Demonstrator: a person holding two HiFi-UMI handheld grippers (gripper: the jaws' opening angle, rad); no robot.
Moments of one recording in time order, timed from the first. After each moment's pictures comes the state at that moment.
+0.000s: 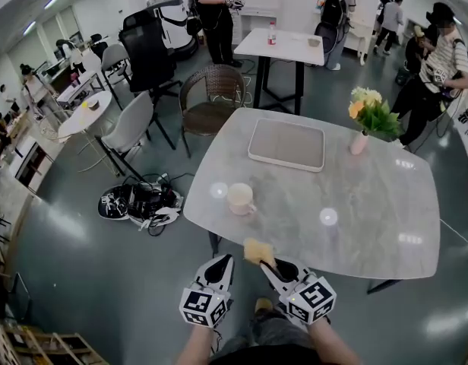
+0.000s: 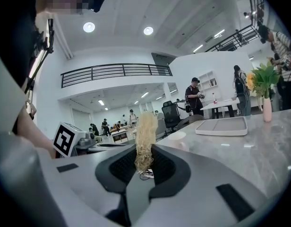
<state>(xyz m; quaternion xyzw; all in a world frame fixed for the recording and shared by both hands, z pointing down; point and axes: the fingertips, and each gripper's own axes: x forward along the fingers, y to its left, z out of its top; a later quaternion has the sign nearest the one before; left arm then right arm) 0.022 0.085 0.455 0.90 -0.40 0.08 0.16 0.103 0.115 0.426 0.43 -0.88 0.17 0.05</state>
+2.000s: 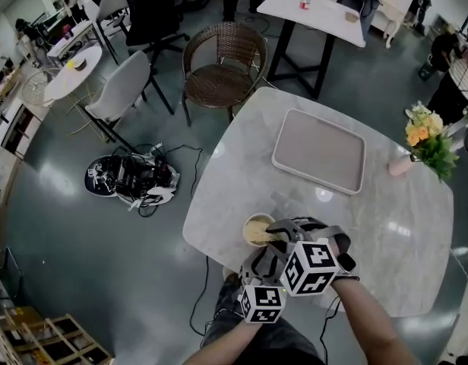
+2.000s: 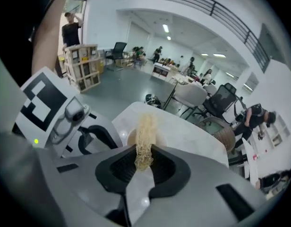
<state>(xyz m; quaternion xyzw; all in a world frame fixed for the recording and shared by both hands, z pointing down) 0.111 -0.052 0.553 0.84 -0.44 0.24 0.20 0.078 -0.089 0.500 0.13 -0.84 -0.07 0.53</state>
